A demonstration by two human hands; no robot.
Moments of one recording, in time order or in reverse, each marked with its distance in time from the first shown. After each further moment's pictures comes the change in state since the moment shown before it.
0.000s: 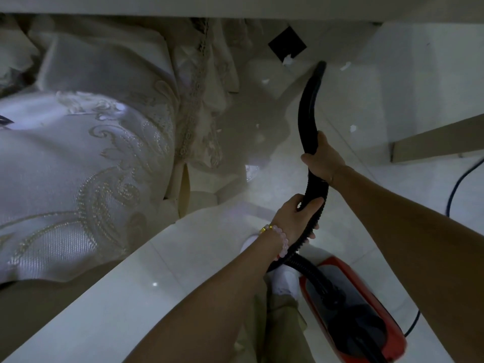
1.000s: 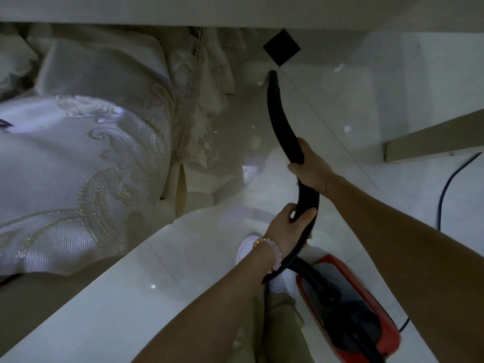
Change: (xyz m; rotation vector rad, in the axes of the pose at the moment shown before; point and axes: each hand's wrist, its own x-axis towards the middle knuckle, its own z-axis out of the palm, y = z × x) left_hand -0.018 -0.015 0.004 0.013 0.025 0.008; right_hand -0.021 0.002 0.008 0.058 -0.120 -0.100
